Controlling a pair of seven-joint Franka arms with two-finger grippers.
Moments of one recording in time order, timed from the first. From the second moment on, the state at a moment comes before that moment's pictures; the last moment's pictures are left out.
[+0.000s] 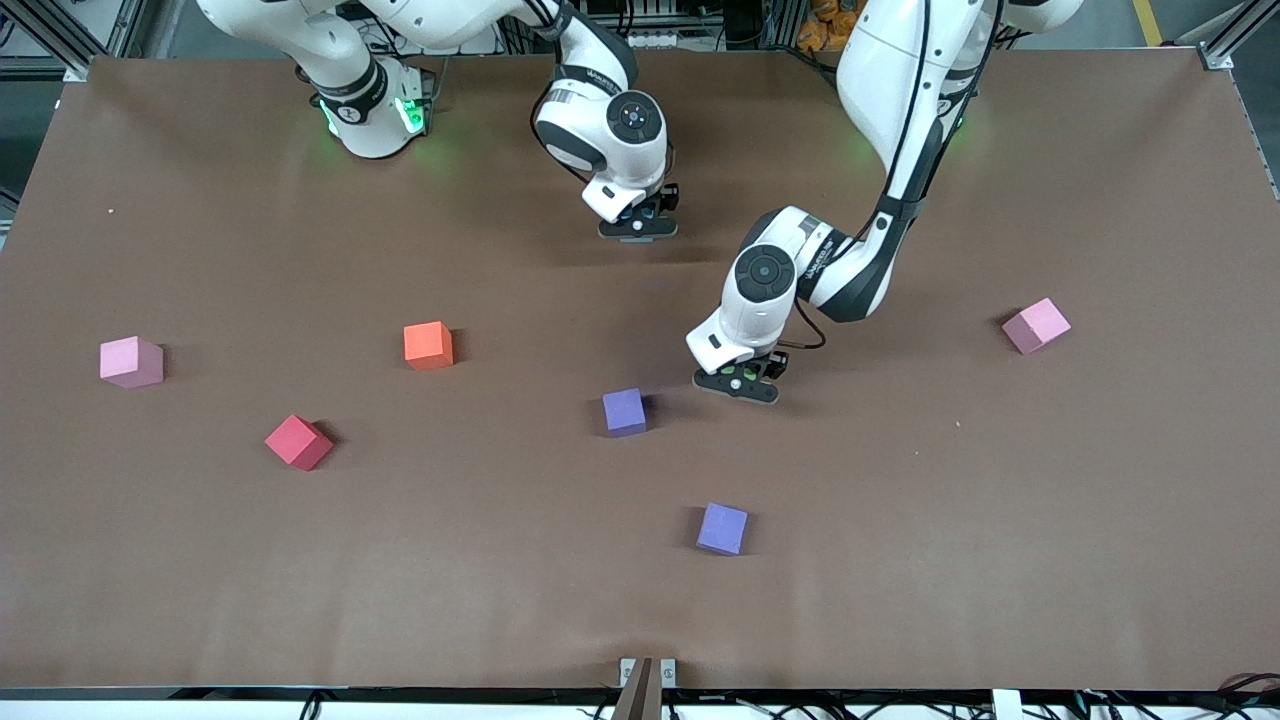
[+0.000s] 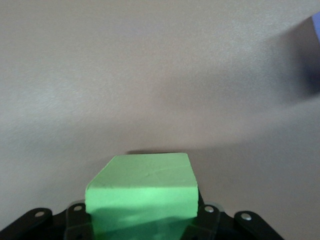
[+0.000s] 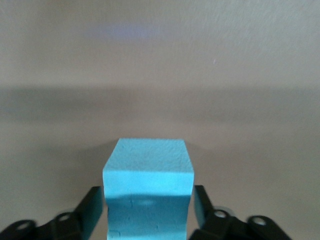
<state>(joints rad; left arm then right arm) -0.70 0.59 0.06 -1.86 -0.03 2.42 -0.38 0.52 0.52 0.56 -2.03 -0.16 2.35 1.13</state>
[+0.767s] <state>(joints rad) -0.71 0.46 0.05 -1.88 -0.10 2.22 -0.60 0.12 0.32 0.48 -1.90 -0.17 1.98 0.46</state>
